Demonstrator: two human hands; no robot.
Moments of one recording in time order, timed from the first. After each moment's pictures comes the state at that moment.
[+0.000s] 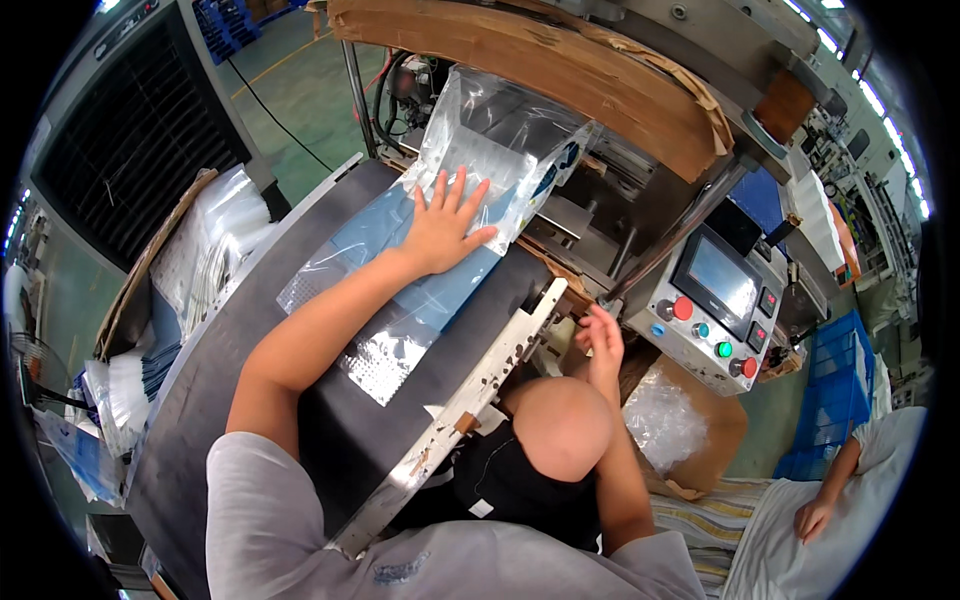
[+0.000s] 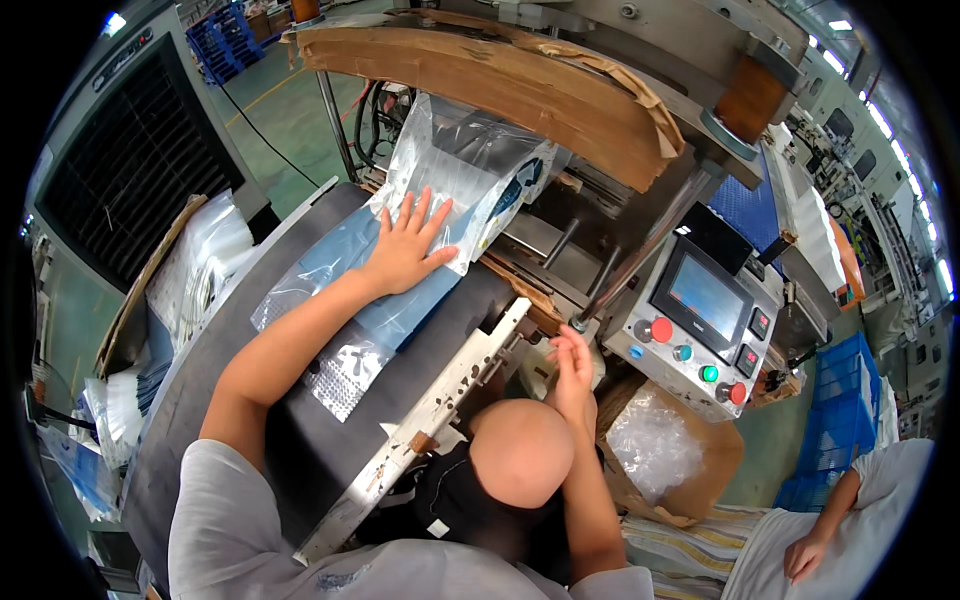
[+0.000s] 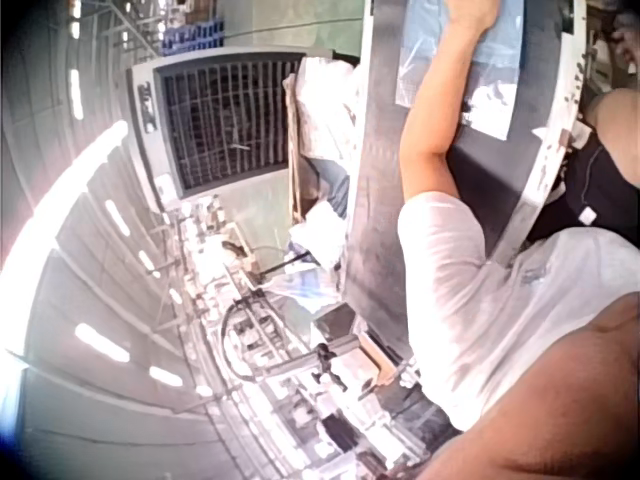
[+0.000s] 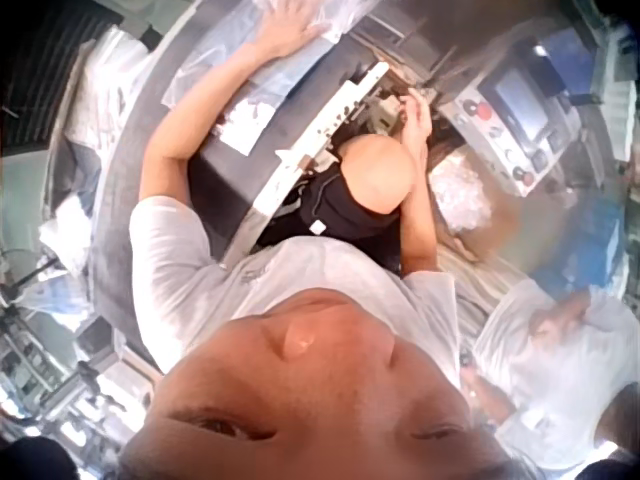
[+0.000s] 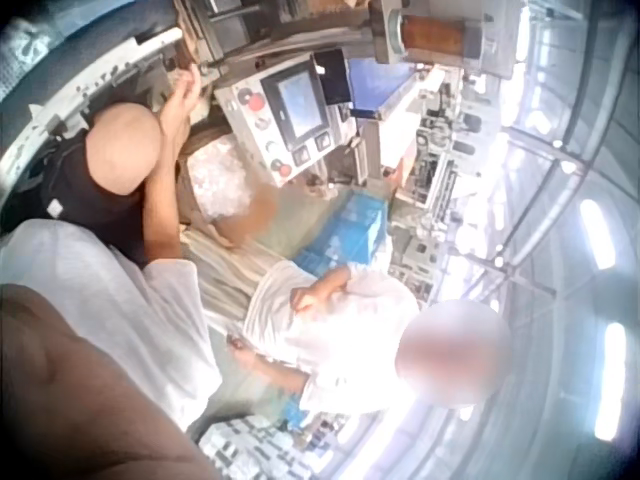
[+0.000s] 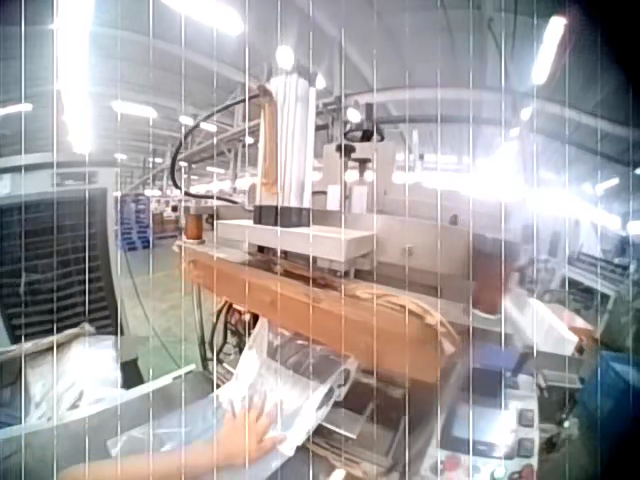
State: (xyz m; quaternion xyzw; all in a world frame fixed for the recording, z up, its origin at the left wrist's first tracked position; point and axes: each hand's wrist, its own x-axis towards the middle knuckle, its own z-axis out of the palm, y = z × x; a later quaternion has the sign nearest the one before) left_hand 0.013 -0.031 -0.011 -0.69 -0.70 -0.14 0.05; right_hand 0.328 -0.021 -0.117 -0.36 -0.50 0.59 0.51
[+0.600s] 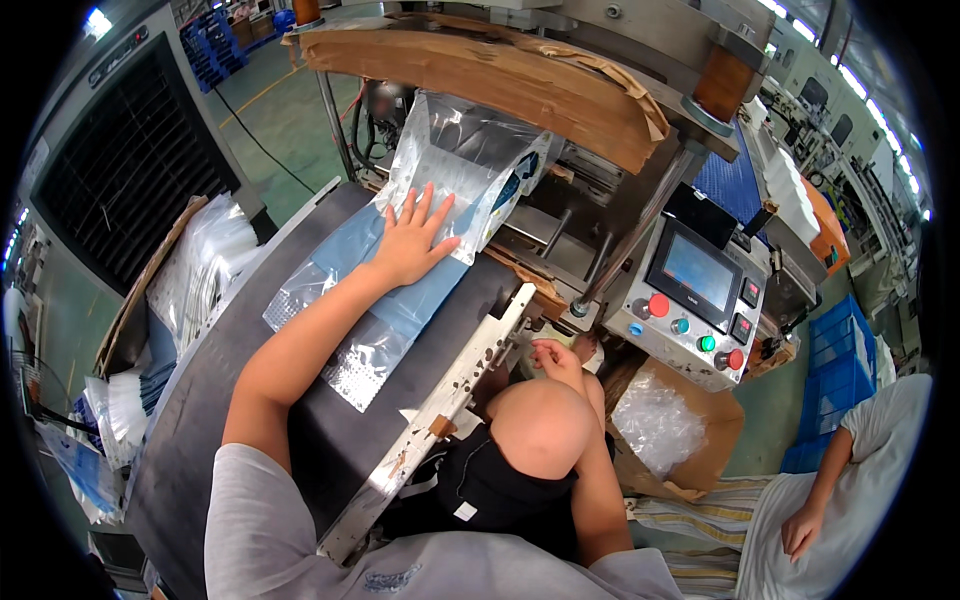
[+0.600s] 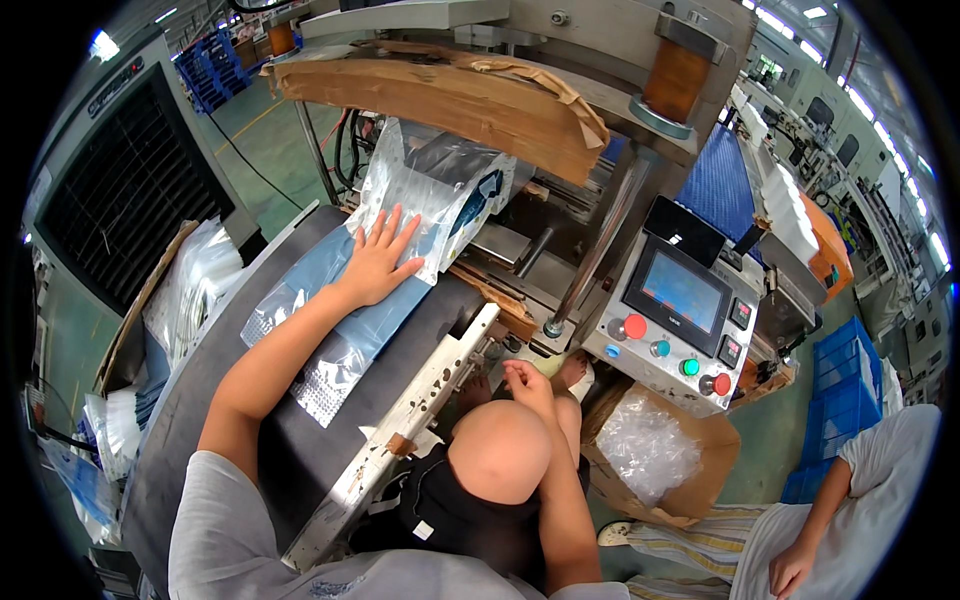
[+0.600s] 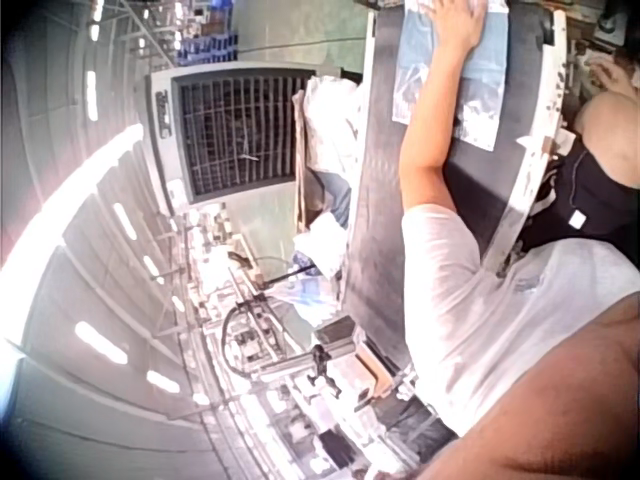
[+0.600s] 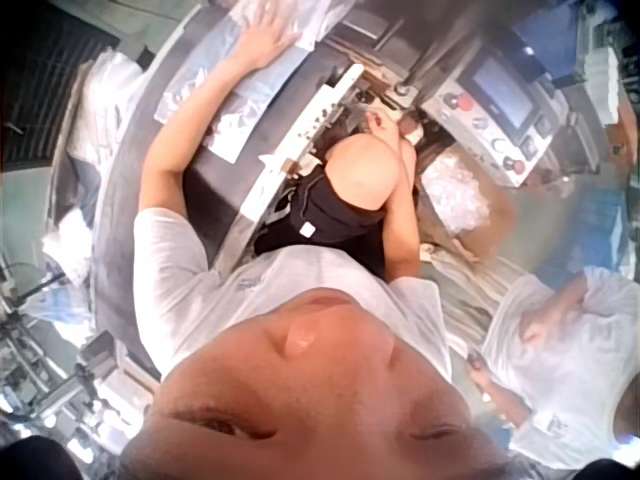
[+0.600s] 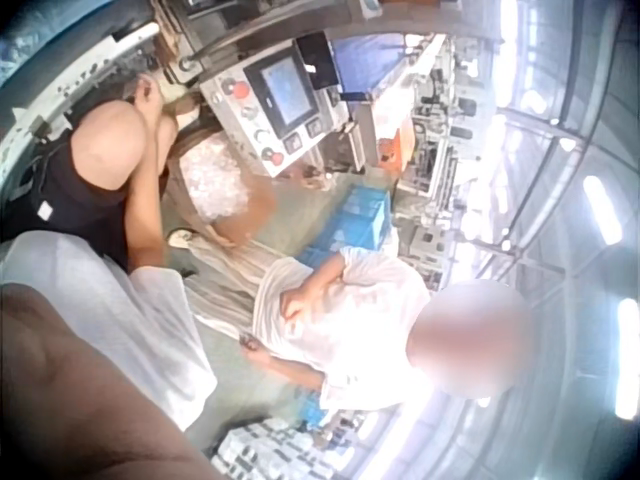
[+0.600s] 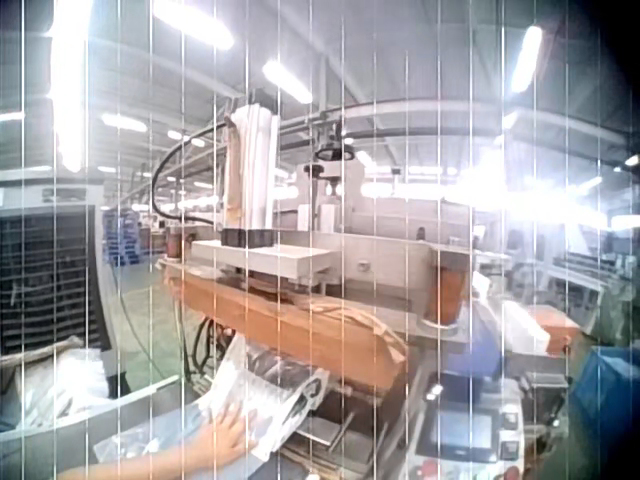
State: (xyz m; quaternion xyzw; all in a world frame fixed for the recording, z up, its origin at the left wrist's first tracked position) left_hand 0.012 -0.035 -0.006 -0.69 -0.71 -0.14 0.04; right_hand 0.334 -0.021 -0.177 -0.37 -0.62 0.60 0.34
